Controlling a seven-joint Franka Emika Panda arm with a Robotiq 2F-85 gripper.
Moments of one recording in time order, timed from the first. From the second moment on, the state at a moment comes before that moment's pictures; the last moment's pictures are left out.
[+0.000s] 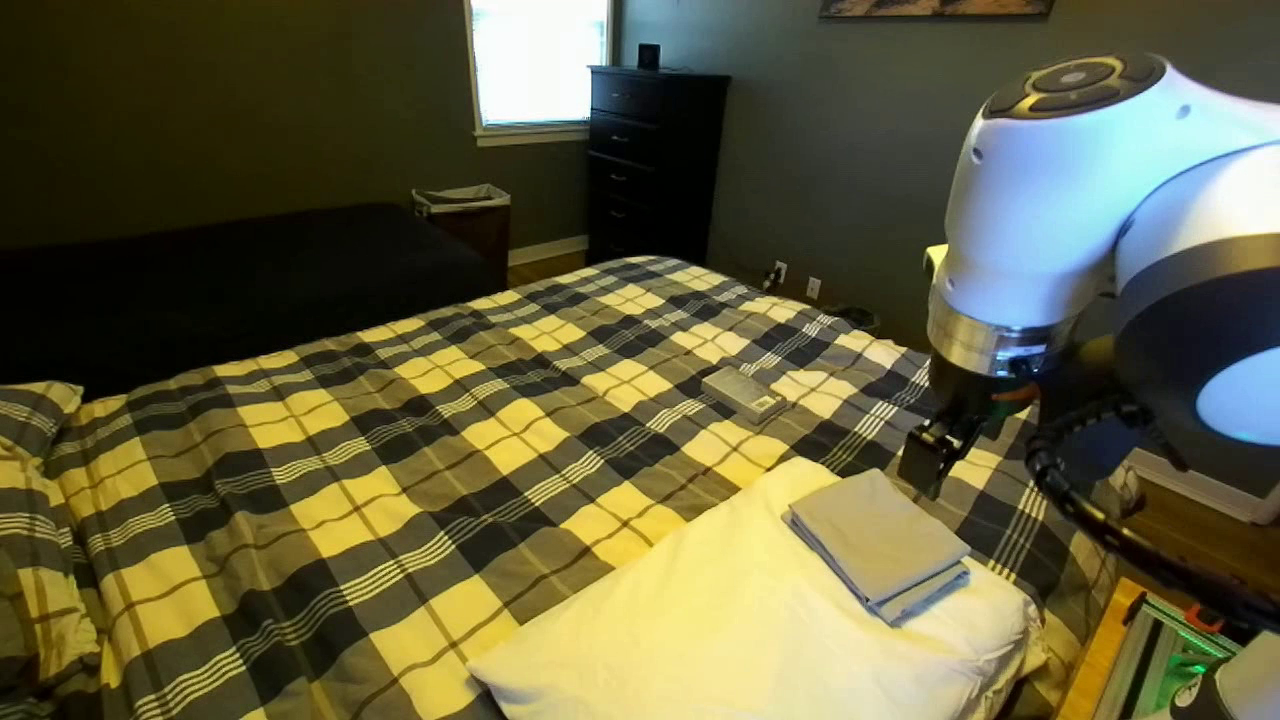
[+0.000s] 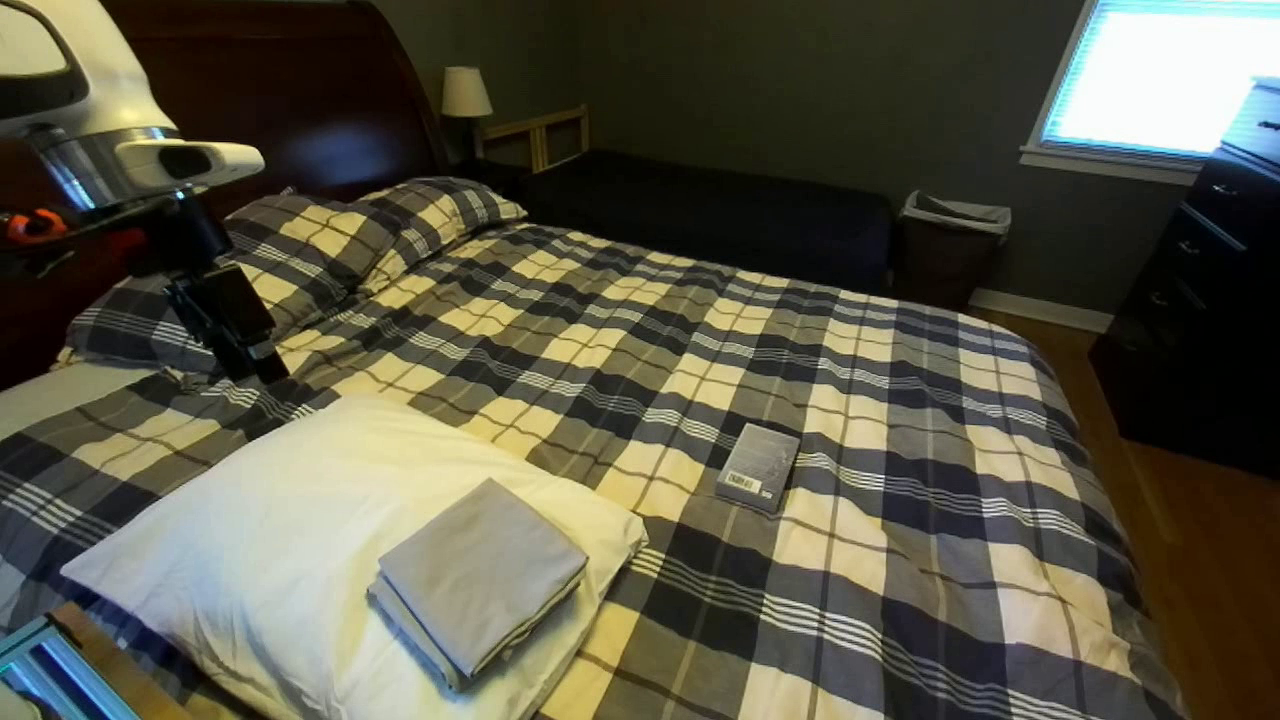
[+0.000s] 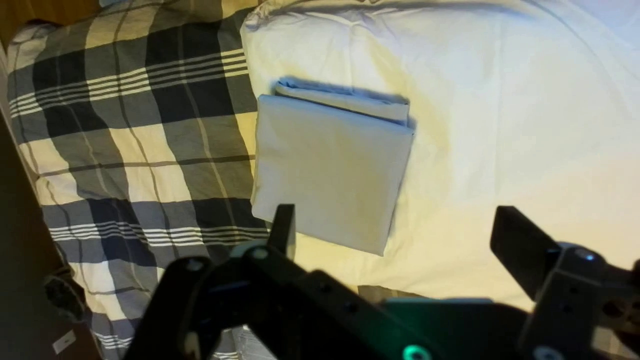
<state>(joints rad) 0.05 -0.74 0.43 -2.76 -0.09 1.93 0.47</state>
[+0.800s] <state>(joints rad) 0.07 -0.67 0.43 -2.75 -0.09 1.93 0.50</state>
